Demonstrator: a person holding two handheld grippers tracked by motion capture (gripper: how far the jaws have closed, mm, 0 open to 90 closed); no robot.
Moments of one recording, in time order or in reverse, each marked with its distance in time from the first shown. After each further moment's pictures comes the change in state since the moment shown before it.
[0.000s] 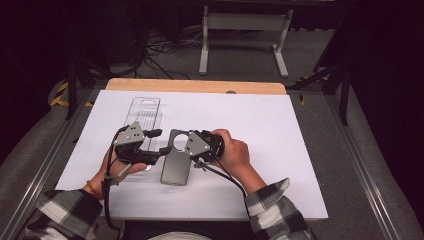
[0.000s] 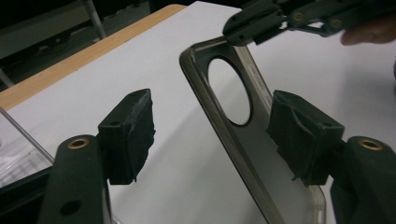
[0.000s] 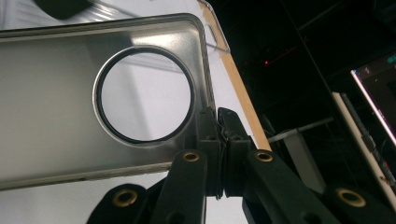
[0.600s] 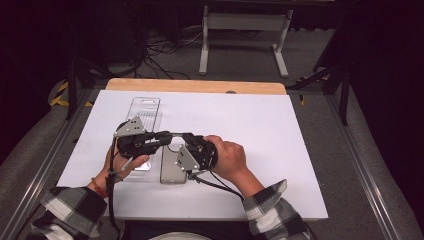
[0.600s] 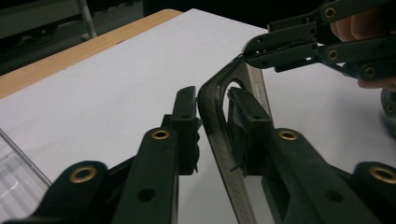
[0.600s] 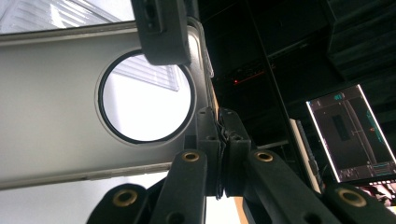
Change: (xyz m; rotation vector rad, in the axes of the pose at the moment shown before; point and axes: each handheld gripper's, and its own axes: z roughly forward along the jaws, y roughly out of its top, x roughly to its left) left arm 0.005 0.007 0.003 -0.015 -0.039 -0.071; right arm 0.020 0.016 -0.010 -0.024 -0.100 -0.184
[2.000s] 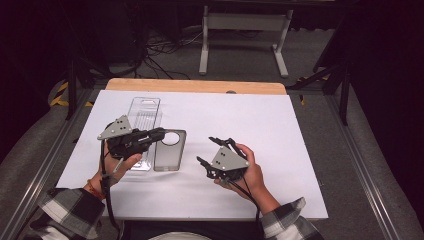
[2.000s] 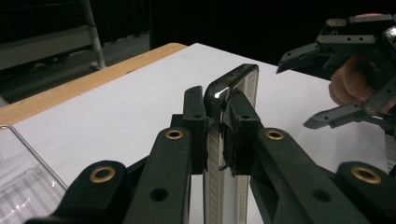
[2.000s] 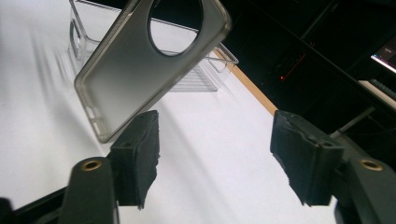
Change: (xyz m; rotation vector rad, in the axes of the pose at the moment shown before) left arm 0.001 0.000 -0.024 -0.137 0.011 -0.015; right arm 0.008 -0.067 -0.042 -0.159 0.141 0.518
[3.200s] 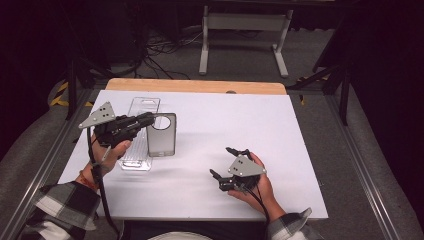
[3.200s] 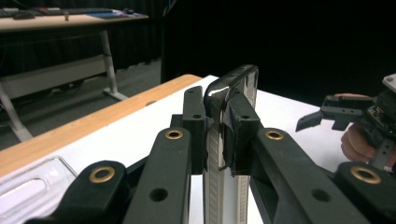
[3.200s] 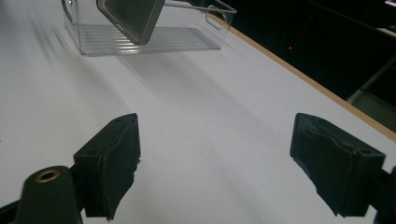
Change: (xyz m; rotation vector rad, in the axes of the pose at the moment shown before) left arm 0.027 0.019 -0.021 -0.131 0.036 -0.003; right arm 0.004 -0.058 -0.011 0.033 0.011 0.175
